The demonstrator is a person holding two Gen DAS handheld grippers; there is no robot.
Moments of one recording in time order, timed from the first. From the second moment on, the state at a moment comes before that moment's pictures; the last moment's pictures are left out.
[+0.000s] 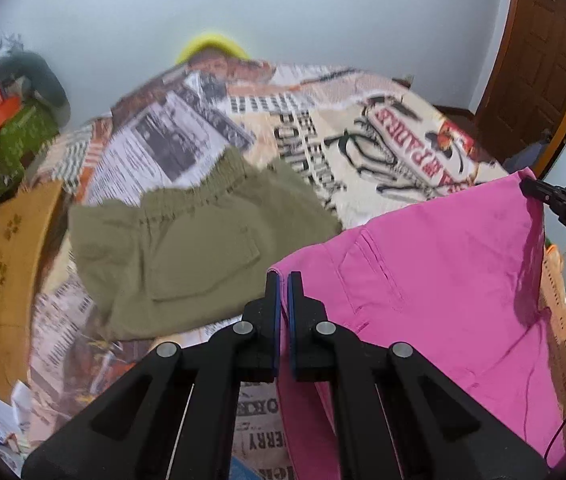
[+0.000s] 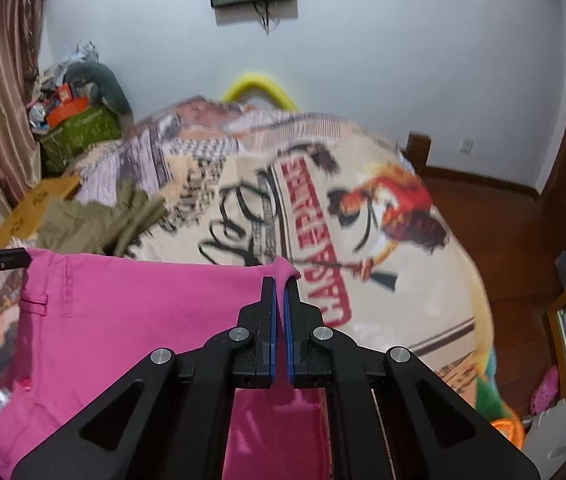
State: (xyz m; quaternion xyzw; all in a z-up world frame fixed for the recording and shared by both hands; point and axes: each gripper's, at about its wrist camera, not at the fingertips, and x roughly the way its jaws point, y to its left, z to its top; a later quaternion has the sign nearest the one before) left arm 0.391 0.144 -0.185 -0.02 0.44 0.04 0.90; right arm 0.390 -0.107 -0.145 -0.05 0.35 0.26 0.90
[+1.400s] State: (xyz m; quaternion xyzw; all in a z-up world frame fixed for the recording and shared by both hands) left arm 0.188 0.079 -0.201 0.03 0.47 0.00 0.88; right arm 0.186 -0.176 -0.162 -0.03 0.41 0.26 0.87
